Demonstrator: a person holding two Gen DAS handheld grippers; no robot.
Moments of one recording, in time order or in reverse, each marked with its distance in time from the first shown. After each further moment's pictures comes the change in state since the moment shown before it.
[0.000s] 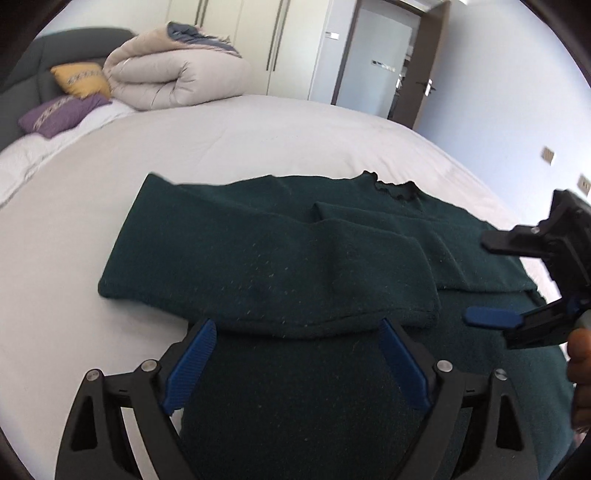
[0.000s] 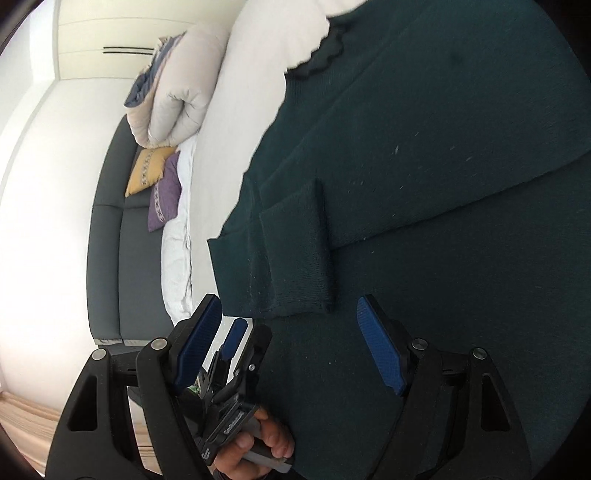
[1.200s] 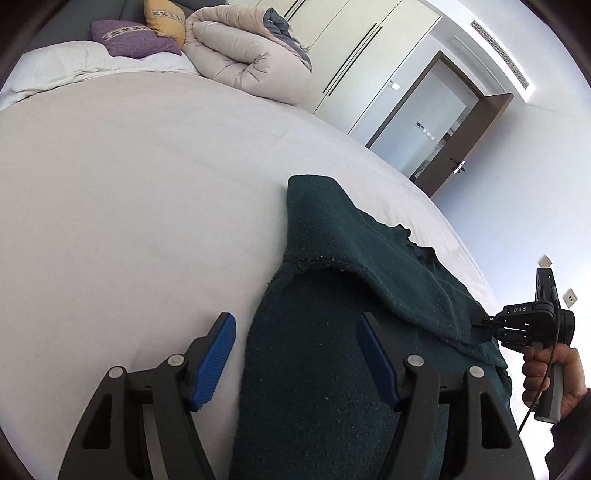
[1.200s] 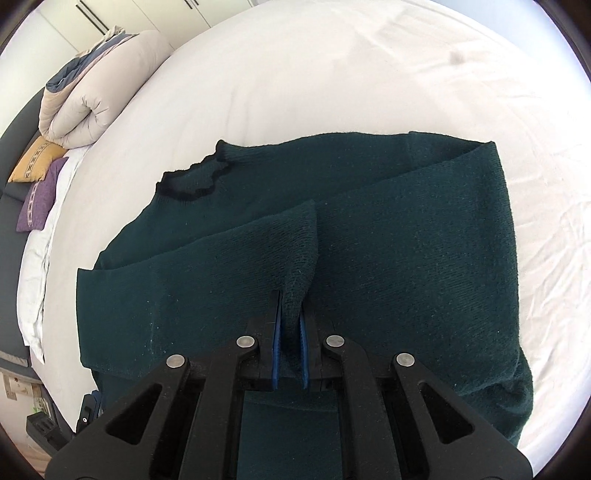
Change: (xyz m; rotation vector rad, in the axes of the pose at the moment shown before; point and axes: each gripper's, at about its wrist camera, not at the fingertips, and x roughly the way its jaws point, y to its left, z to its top) left arm -0.009 0.068 -0.019 -0.323 -0.102 -0.092; right arm -0.053 -0.006 0.116 -0.227 -0.251 -0.613
